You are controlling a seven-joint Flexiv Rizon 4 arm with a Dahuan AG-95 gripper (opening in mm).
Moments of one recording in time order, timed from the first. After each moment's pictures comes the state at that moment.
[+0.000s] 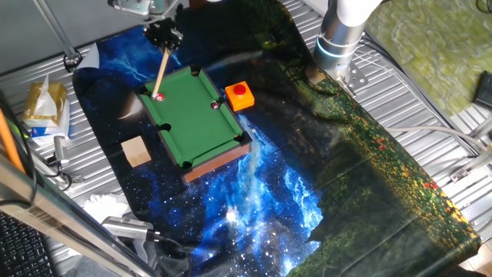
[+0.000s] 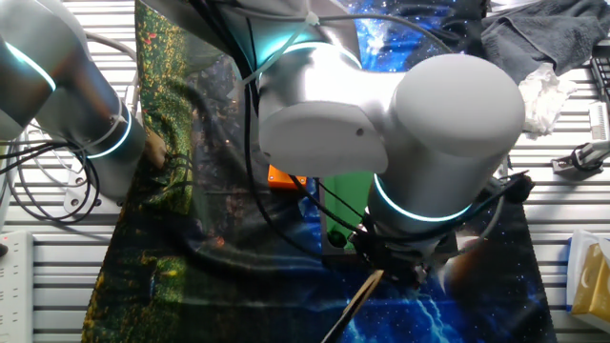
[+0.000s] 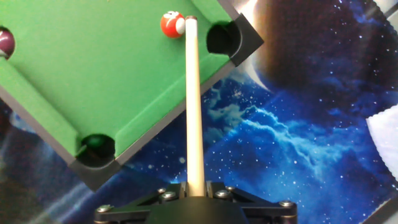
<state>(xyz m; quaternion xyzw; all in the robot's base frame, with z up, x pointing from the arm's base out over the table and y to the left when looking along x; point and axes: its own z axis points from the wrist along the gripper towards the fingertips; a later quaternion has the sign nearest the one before) 0.480 -0.237 0.110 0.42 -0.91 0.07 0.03</state>
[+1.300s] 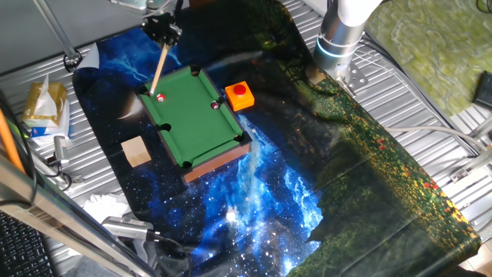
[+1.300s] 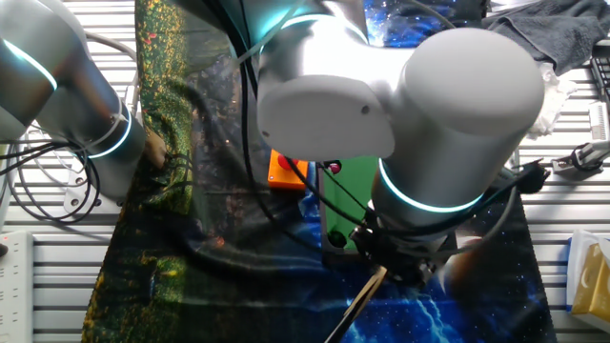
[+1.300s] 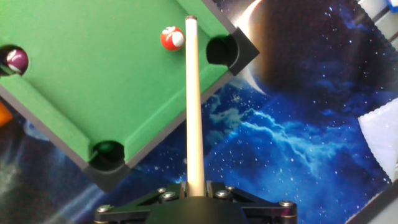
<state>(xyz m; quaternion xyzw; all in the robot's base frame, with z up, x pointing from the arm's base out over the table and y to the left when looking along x) 0.476 -0.249 0.138 0.42 -0.90 0.07 0.03</state>
